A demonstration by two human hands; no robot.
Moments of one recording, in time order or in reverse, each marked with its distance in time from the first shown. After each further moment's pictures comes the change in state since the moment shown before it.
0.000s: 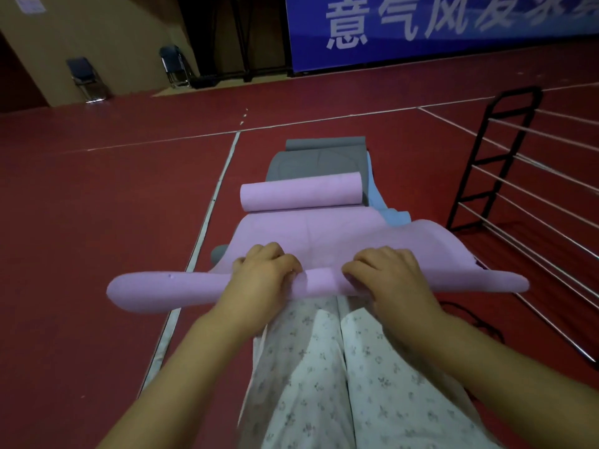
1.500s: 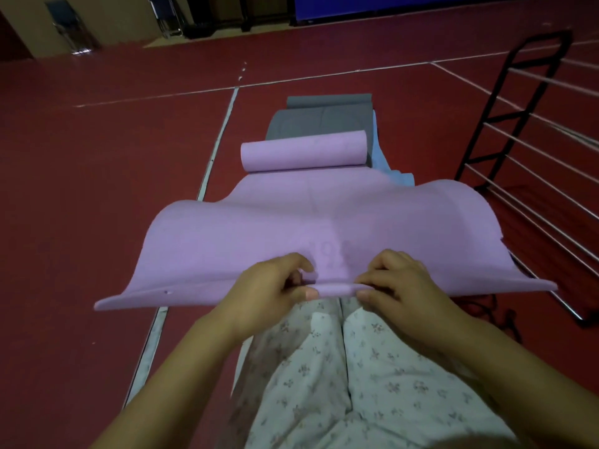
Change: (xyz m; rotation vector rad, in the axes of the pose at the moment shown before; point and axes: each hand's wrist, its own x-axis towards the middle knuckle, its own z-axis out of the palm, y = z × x) left_hand -0.051 0.021 0.019 -0.423 -0.240 -0.031; right_hand -0.065 -0.007 -0.002 0.478 -0.301 0.206
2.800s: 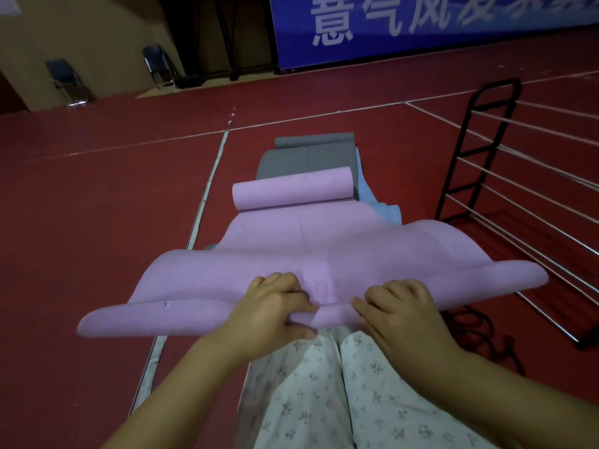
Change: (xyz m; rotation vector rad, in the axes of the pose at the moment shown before) left_hand 0.032 -0.021 -0.004 0.354 0.019 0.302; right_hand 0.005 0.011 0.009 -0.661 0.397 -0.303
